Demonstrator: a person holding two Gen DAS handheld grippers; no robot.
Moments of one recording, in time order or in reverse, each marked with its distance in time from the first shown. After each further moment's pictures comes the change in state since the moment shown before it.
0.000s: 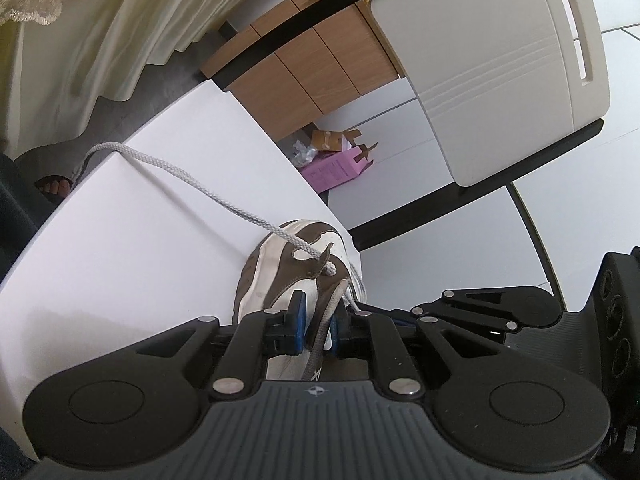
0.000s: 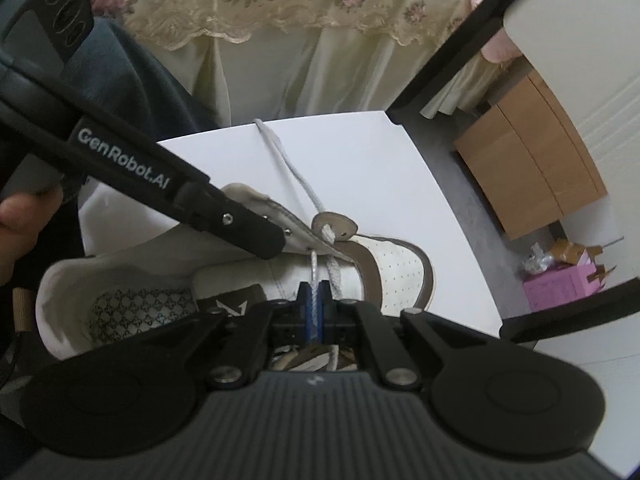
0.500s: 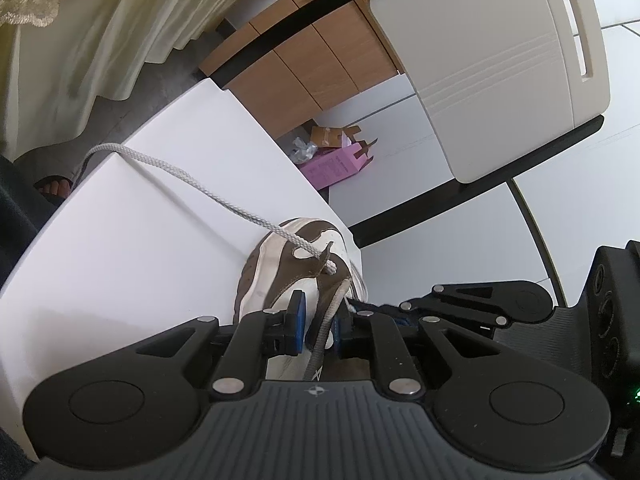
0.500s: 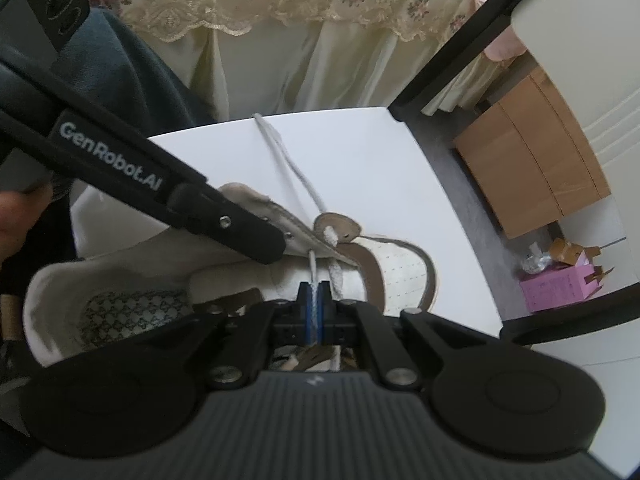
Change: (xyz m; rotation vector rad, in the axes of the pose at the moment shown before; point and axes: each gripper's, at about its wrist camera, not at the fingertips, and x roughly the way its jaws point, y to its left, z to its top) left arm 0.001 -0.001 0.003 0.016 0.016 0.005; right arm 0.008 0.003 0.004 -0.015 0.008 -0.026
